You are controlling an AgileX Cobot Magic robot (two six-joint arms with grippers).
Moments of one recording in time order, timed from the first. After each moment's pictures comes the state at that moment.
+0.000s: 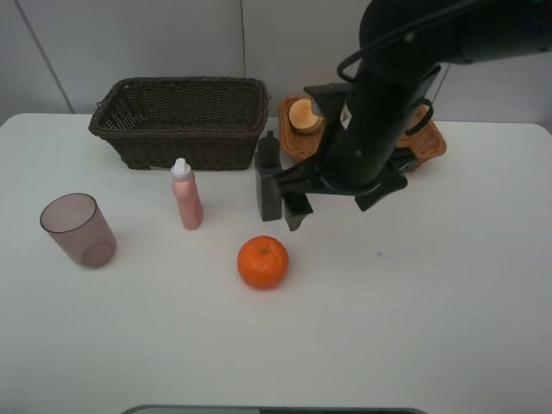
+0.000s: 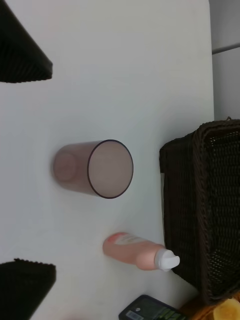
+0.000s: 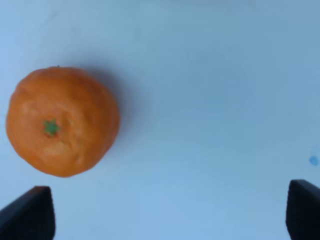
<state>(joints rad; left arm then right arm) -0.07 -0.01 -0.50 -0.04 1.06 0.00 0.73 1.73 -1.16 -0.08 0.90 0.45</state>
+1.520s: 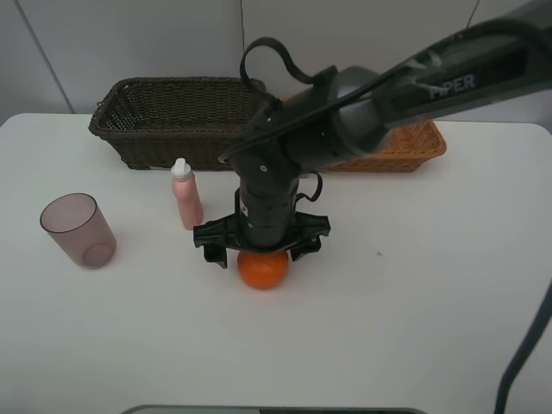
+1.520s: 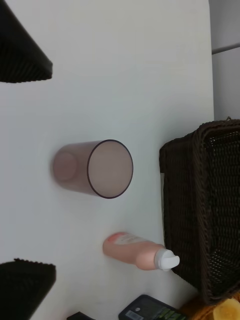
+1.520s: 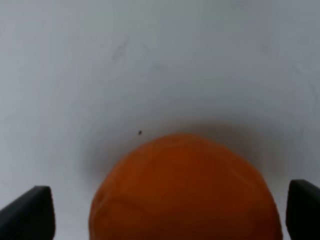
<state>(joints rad) -0.07 -0.01 -0.50 -0.04 1.06 0.00 0.92 2.09 -1.30 -0.24 0.72 0.98</state>
